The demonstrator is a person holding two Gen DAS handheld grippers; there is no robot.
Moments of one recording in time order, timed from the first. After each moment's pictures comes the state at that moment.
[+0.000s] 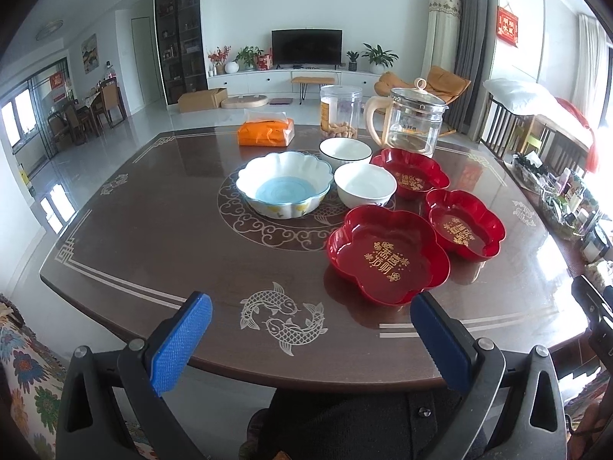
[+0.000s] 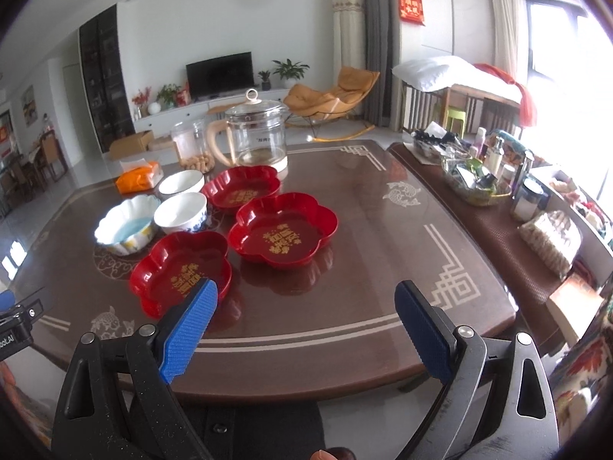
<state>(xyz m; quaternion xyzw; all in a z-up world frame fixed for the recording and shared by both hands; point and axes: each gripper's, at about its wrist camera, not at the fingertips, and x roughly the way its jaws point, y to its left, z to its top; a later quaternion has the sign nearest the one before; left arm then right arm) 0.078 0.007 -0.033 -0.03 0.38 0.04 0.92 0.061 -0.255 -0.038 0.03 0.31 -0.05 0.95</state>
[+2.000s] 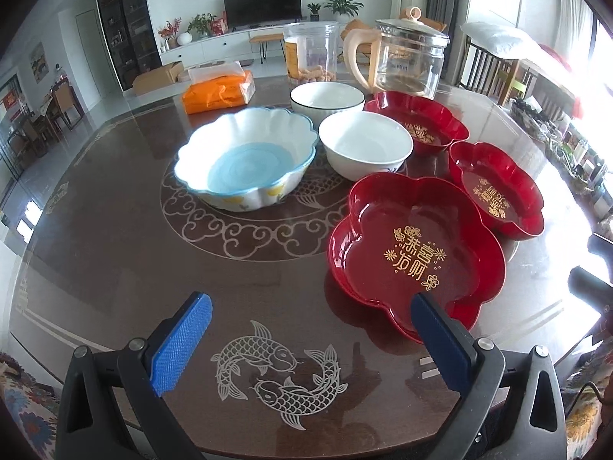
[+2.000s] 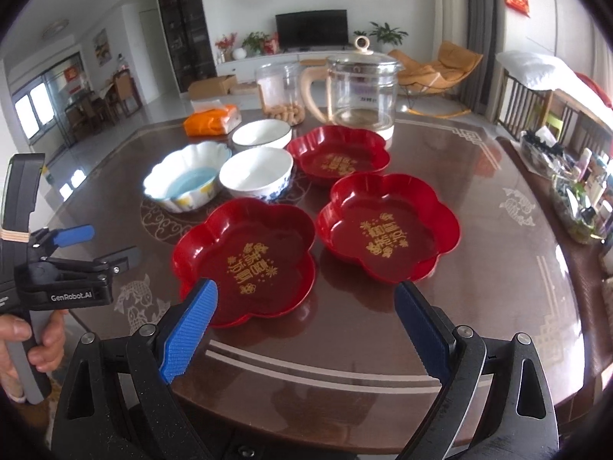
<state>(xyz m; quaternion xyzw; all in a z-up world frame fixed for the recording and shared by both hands) 0.204 0.012 -0.113 0.02 0.46 -0.03 0.89 0.176 -0.212 -0.090 -0.01 0.41 0.13 0.90</state>
